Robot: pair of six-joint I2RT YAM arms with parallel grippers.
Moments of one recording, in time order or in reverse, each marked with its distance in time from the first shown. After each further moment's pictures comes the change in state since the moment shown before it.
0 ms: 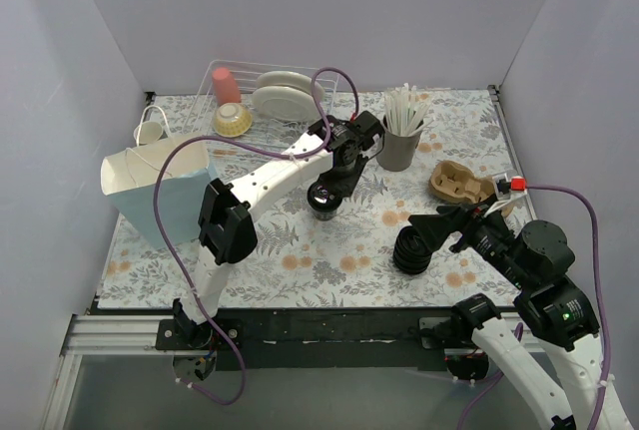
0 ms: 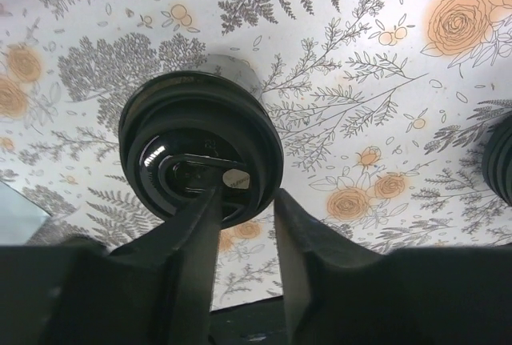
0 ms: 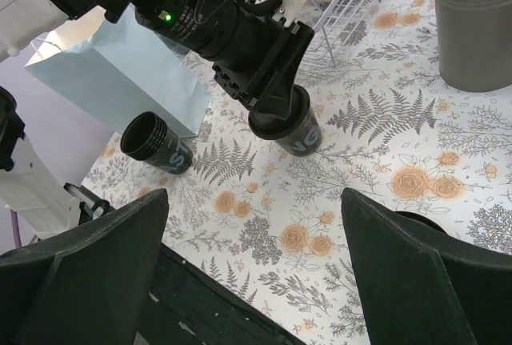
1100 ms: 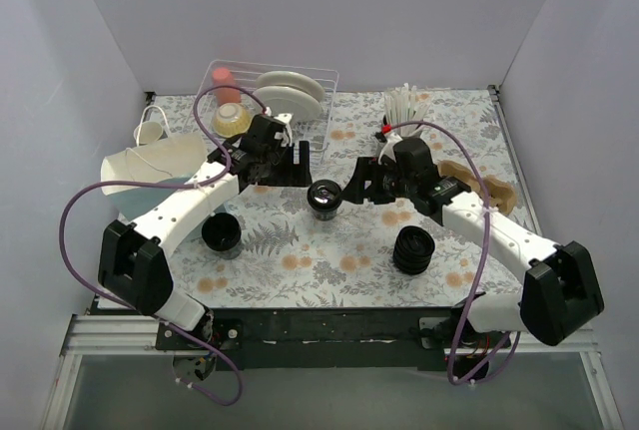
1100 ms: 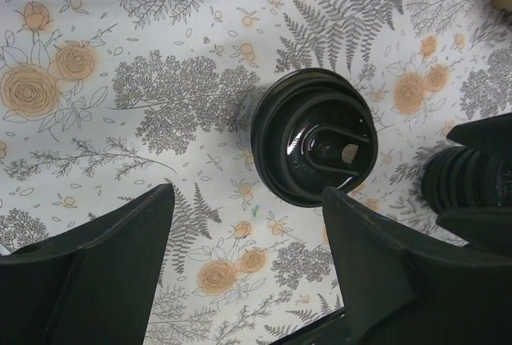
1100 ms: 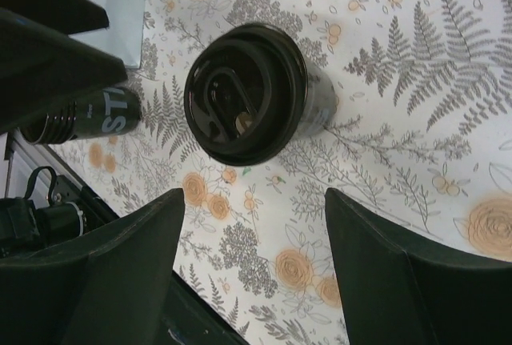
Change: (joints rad) left arm 0.320 -0.622 -0.813 0.645 0.263 -0.051; right arm 0.105 0.941 0.053 0.390 -0.113 0.034
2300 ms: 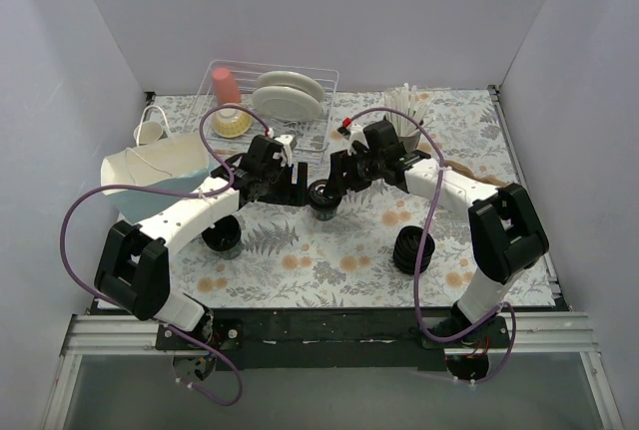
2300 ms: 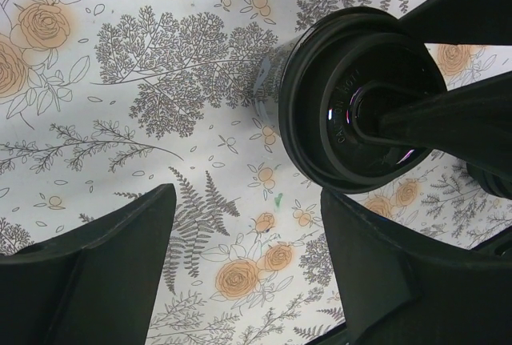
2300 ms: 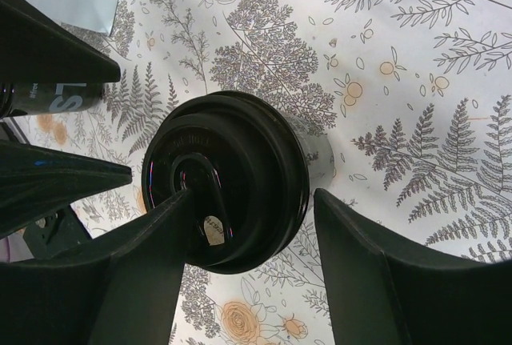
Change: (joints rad) left arm 0.007 -0.028 -0.227 0.146 0.064 0.058; right arm 0.000 0.422 0.276 0.007 -0.176 -0.280
